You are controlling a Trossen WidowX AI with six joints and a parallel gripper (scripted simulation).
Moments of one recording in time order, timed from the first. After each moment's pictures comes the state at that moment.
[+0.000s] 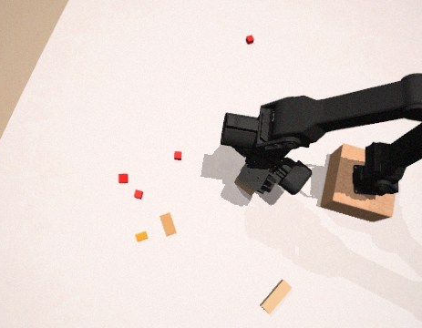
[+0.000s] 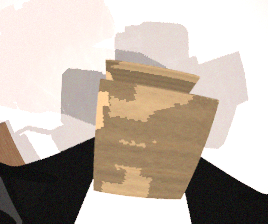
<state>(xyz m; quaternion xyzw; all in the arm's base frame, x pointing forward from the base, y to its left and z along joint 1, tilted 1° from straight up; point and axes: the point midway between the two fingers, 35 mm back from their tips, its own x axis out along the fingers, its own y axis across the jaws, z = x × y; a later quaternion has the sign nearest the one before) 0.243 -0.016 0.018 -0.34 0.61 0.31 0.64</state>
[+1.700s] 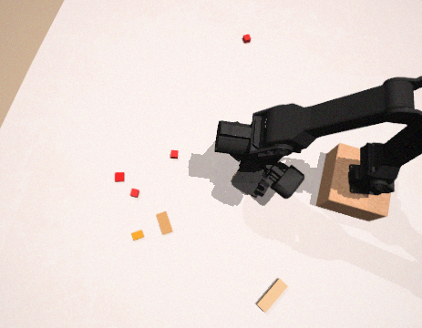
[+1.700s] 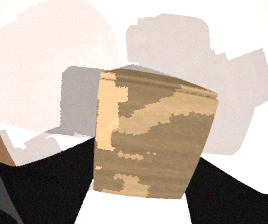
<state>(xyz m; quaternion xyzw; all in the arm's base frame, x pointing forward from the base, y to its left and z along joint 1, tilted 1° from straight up) 0.245 -0.010 0.000 -0.34 0.61 0.31 0.64</state>
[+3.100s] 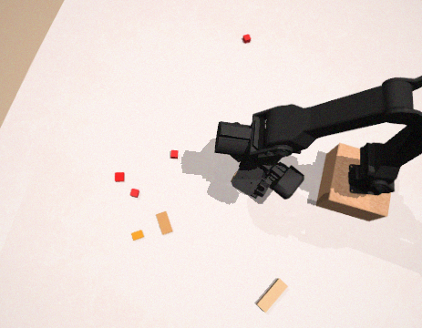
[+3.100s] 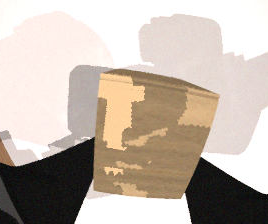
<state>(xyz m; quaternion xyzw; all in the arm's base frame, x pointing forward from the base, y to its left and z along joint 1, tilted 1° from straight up) 0.245 -0.010 -0.002 -0.34 0.61 0.31 0.64</state>
